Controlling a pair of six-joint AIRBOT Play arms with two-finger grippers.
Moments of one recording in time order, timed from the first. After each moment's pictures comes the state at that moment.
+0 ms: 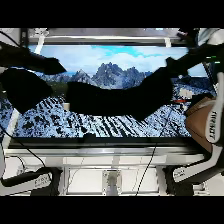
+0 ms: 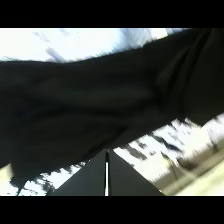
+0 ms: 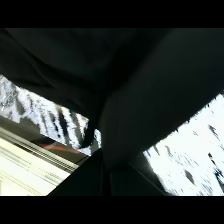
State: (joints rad) left arm -0.06 -1.31 1.67 1.02 -1.43 -1.30; right arm -0.16 -1.64 2.04 -1.00 1.79 1.50
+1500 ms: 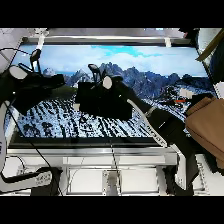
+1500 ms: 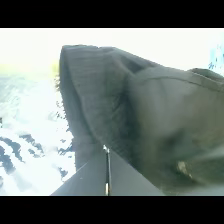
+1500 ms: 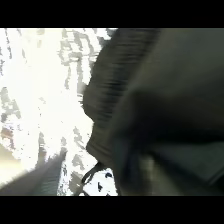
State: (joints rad) left arm 0.10 -1.35 1.28 1.02 -0.99 -1.30; right arm 0.68 -2.04 2.00 -1.10 0.95 1.71
